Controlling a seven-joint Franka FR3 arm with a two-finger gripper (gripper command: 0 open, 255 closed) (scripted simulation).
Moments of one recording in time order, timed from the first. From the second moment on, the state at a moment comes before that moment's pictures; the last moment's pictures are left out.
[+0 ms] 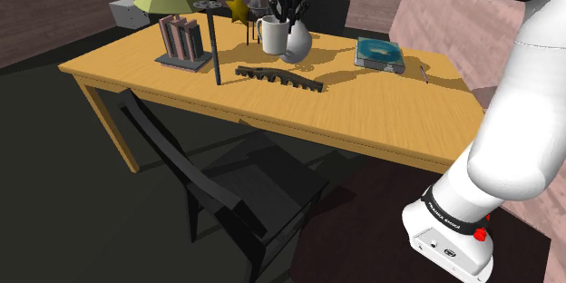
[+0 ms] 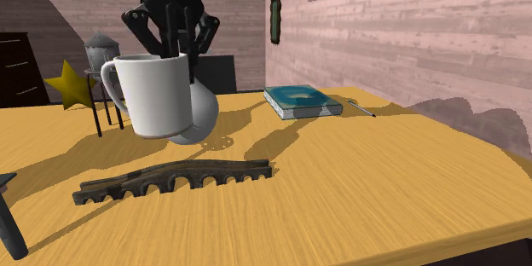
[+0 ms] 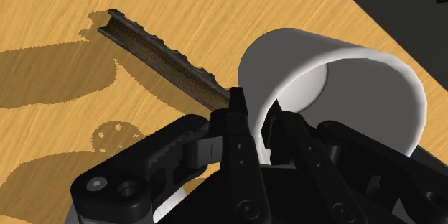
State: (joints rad) arm 0.00 0.28 0.01 -1.46 0.06 1.71 0.40
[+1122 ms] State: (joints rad) arm -0.20 0.06 -0.14 -1.74 0.06 1.76 0.05
